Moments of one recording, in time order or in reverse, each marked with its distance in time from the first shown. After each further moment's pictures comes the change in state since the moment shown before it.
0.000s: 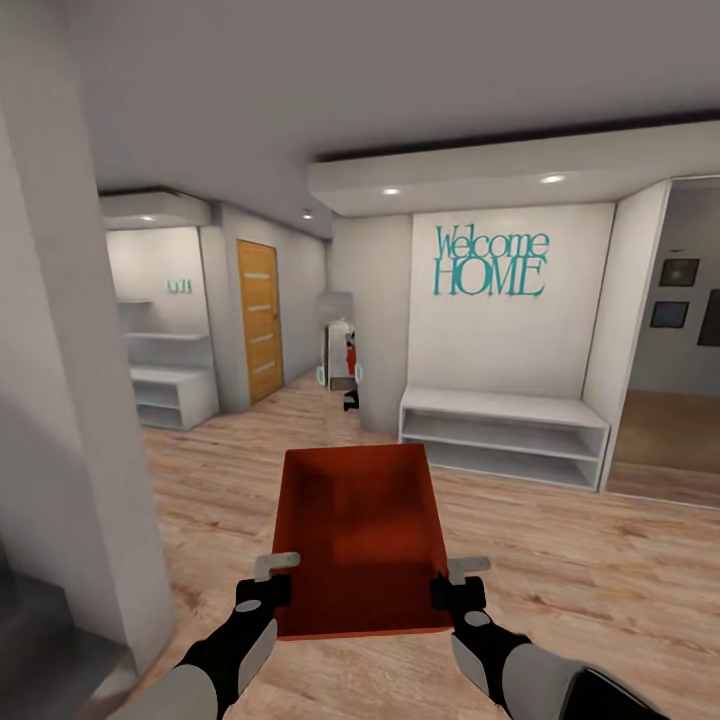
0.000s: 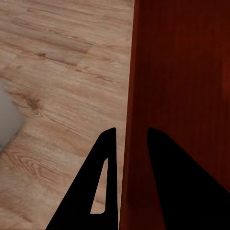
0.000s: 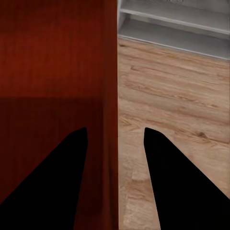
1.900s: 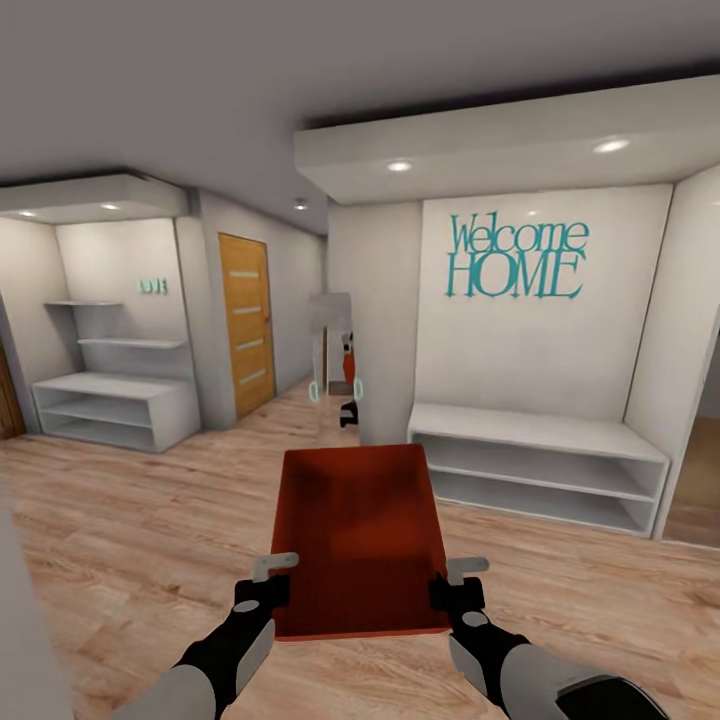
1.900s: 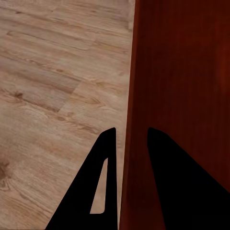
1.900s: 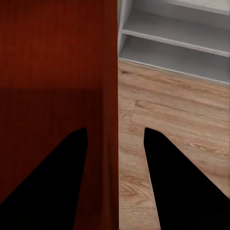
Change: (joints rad) left arm 0.000 0.006 -0.003 0.002 0.008 0.000 -0.006; right arm 0.000 0.004 -0.699 -0.002 0.703 0.003 -0.015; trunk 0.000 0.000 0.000
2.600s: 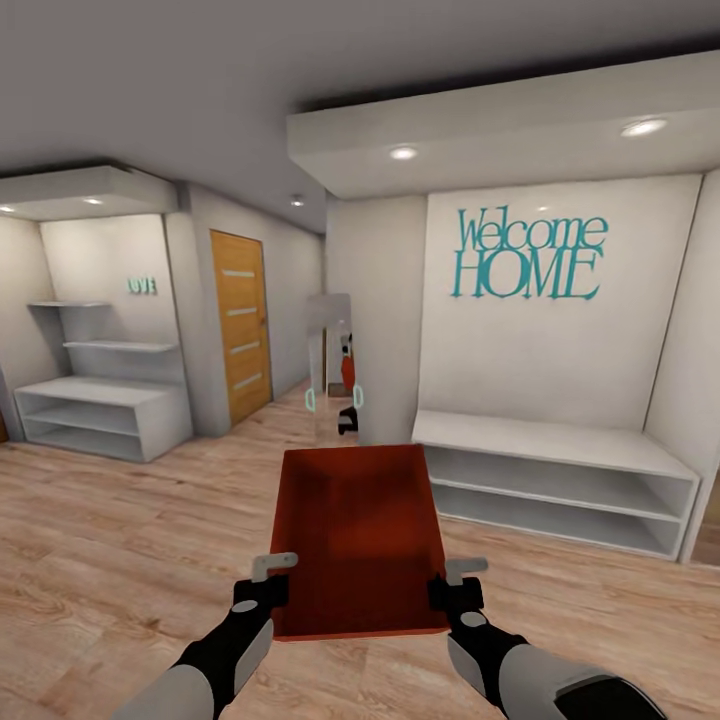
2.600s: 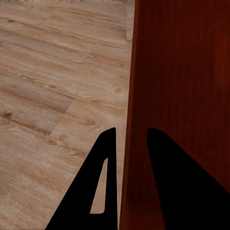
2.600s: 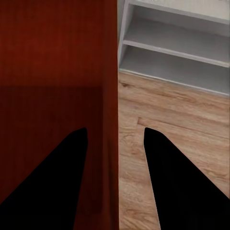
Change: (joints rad) left arm 0.000 0.005 0.001 0.000 0.000 0.000 -0.007; right arm 0.000 0.005 0.005 0.001 -0.004 -0.001 -0.007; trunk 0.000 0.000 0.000
